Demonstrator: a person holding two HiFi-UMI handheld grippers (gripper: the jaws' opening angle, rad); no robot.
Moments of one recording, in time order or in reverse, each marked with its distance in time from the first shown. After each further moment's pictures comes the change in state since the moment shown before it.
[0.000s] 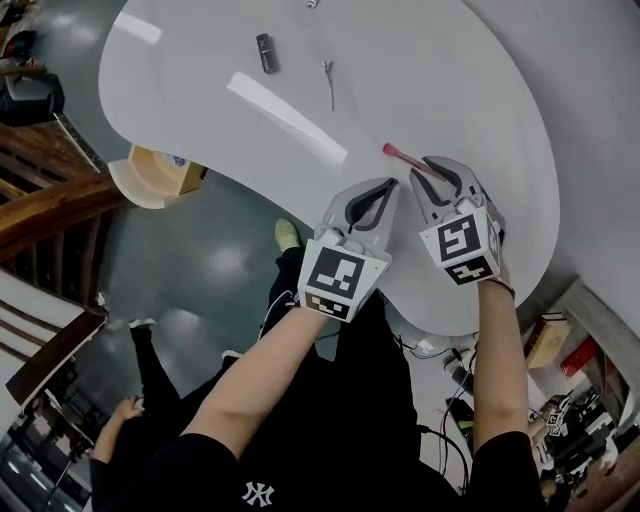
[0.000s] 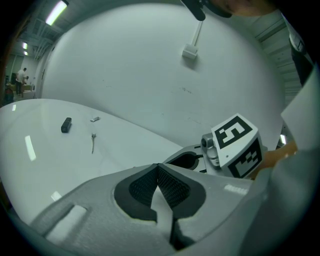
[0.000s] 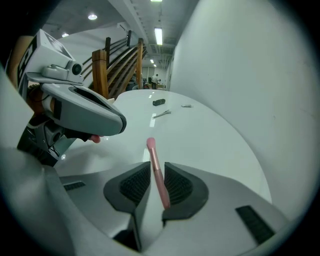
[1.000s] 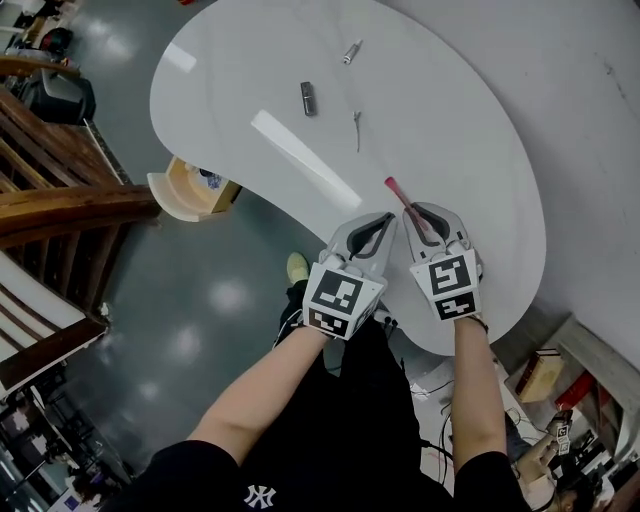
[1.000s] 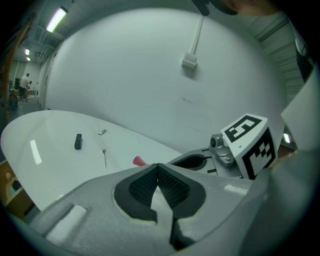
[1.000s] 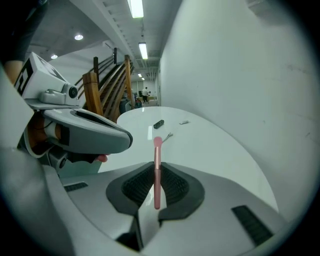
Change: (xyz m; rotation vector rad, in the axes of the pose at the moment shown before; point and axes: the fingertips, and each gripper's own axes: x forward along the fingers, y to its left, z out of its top) left arm -0.044 0.000 0.036 0.012 -0.019 0.043; right arm -0.039 0.028 0.059 0.192 -0.133 -0.006
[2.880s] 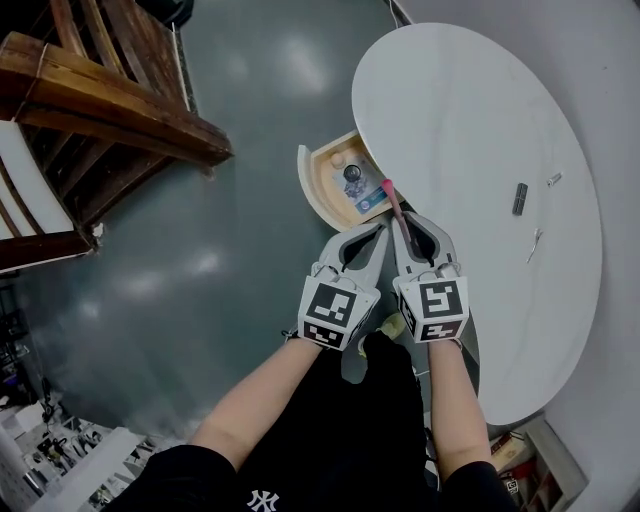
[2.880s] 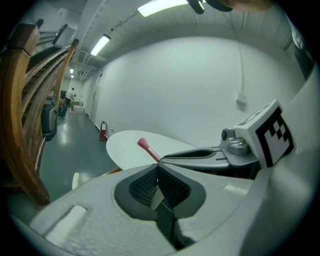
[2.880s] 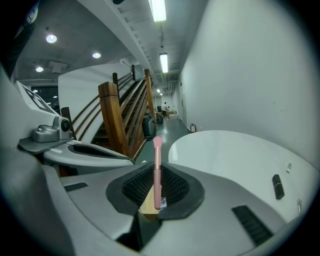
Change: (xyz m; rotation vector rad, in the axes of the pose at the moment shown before) left arm -0.266 0.347 0.002 -0.139 -0.147 0.391; right arm 0.216 0.317 0.242 -0.048 -0.187 0.227
